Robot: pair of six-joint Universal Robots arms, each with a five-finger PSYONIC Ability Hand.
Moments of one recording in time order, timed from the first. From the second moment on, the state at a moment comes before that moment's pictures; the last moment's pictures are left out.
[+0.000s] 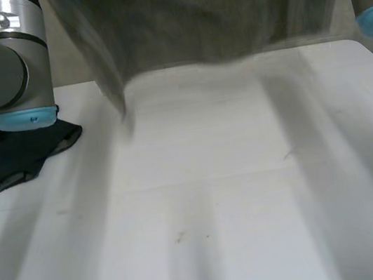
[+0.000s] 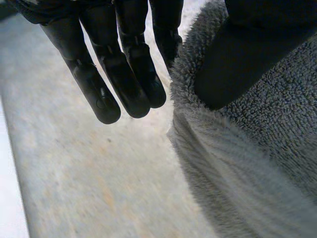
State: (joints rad) left arm 4.31 -2.07 -0.92 3.72 -1.62 3.41; right arm 1.90 -0.90 0.42 -0.13 1.57 2.45; left_hand 1.13 1.20 1.20 1.20 0.98; right_hand 0.97 1.17 1.18 1.19 0.98
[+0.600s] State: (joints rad) left arm 4.30 -2.01 -1.76 3.56 -1.76 3.42; right arm 1.91 -1.09 1.63 -0.12 1.41 2.41; left_hand 0.69 0.72 0.73 0.73 0.55; right_hand 0.97 1.17 1.18 1.19 0.99
